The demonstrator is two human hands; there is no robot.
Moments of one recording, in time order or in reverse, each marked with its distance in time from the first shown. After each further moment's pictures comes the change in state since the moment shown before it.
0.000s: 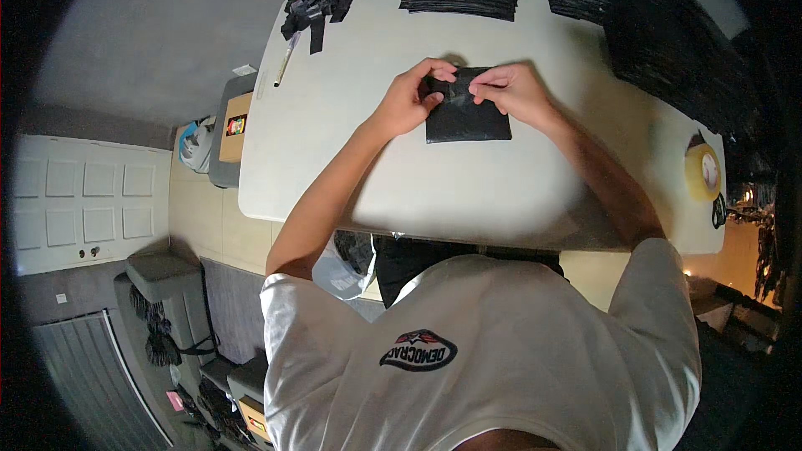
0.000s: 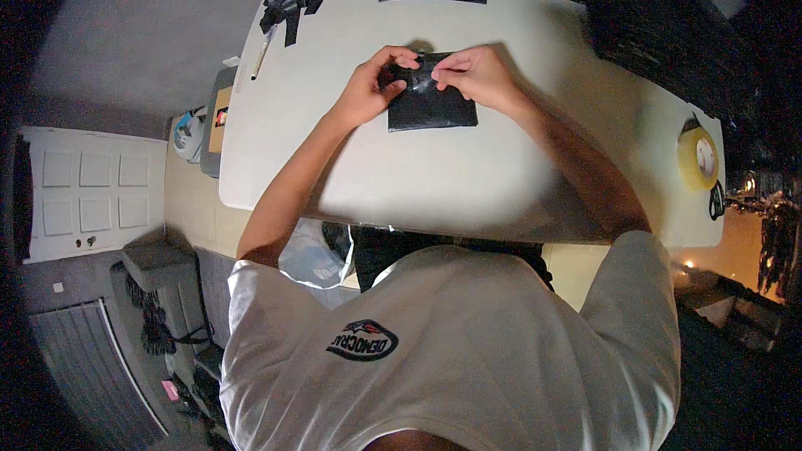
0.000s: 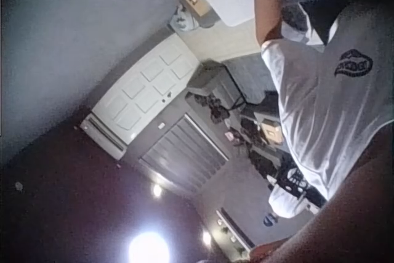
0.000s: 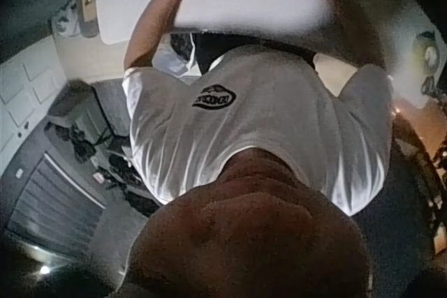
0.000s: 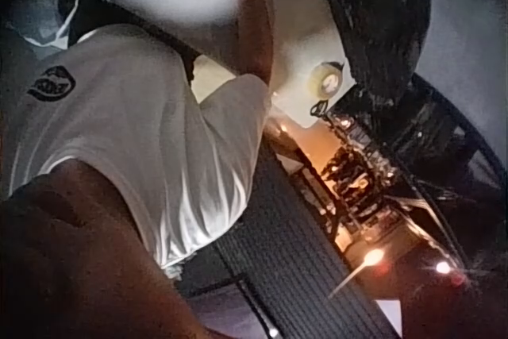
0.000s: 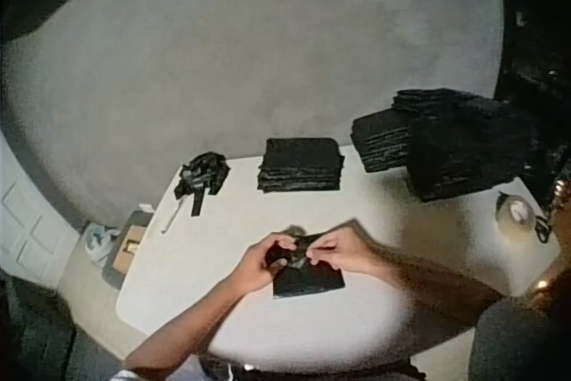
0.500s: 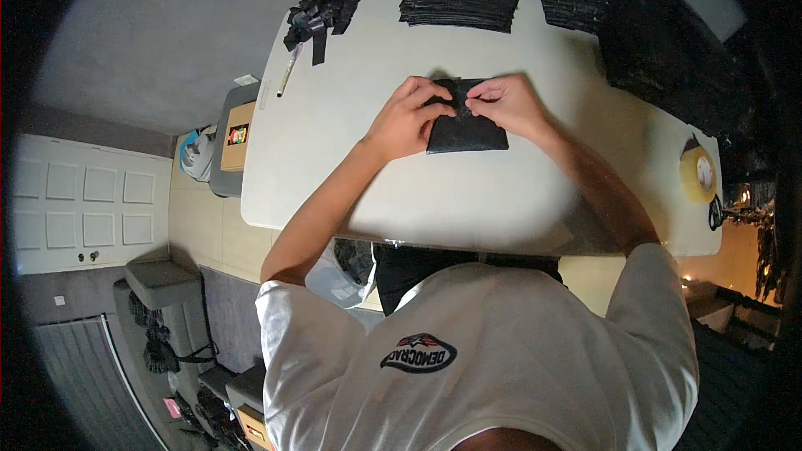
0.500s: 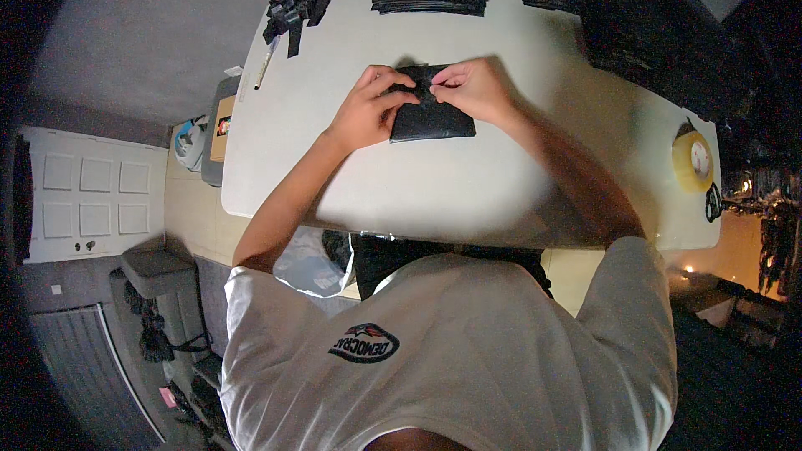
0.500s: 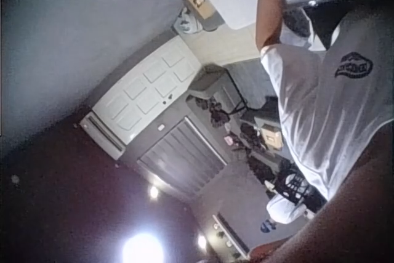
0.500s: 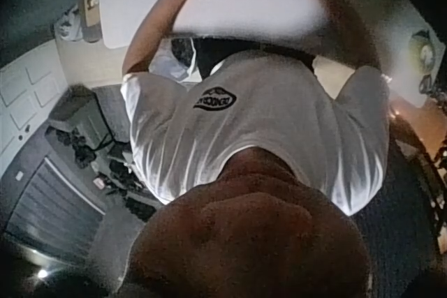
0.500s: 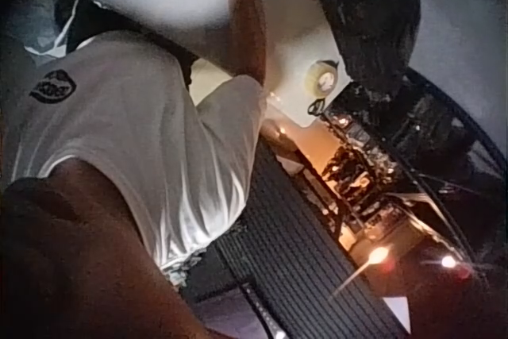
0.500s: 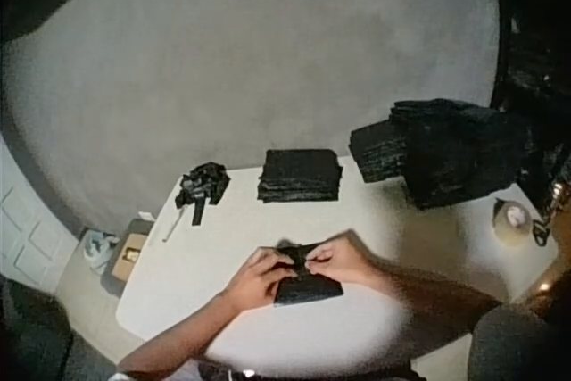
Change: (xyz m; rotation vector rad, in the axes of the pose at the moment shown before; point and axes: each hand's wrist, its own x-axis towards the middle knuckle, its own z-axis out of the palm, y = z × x) left_hand -0.015 0.019 -0.005 0.602 0.027 0.449; right_hand -0.004 -0.003 0.007 -0.048 0.042 -0.016
